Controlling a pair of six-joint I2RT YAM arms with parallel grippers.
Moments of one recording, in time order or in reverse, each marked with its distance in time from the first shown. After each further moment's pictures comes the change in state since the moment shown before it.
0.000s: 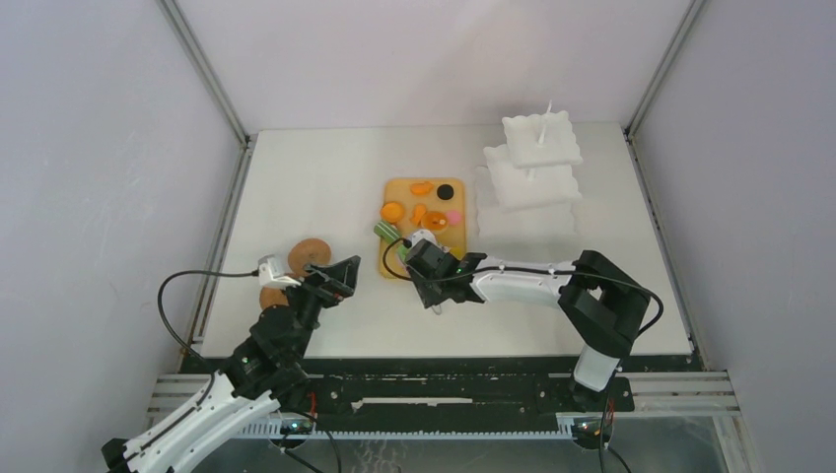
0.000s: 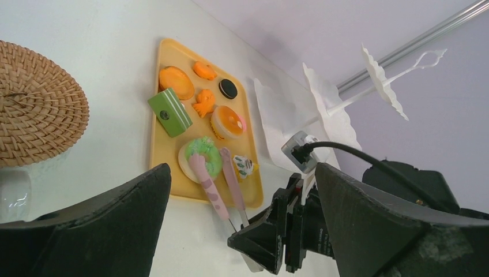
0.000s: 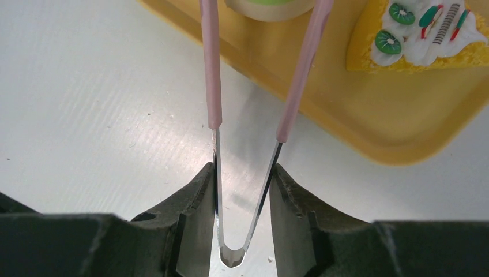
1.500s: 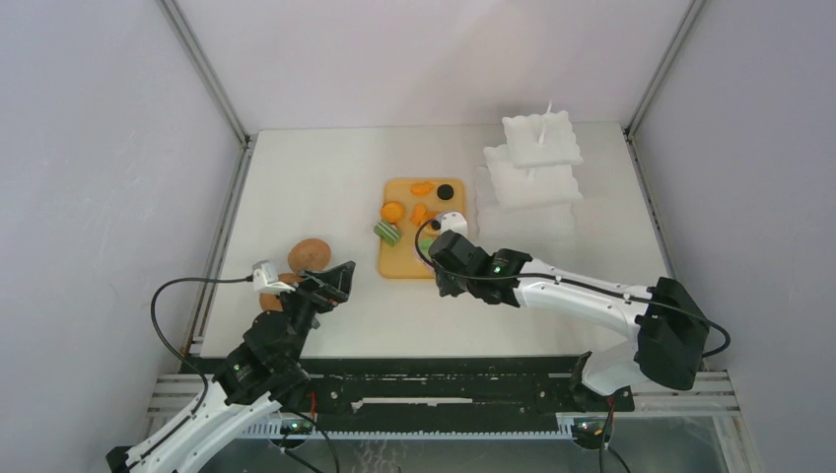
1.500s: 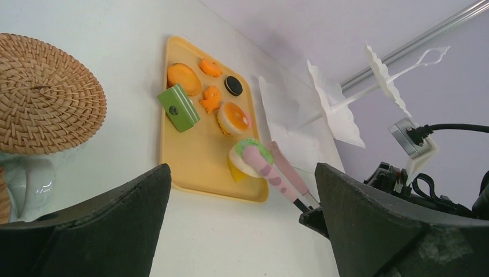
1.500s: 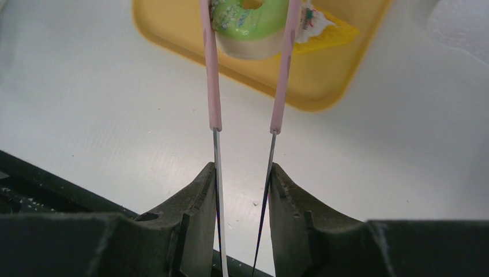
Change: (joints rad) left arm 0.000 -0.116 0.003 -0.128 0.000 0.001; right arm 0.006 -0.287 0.014 -0.196 0.102 0.110
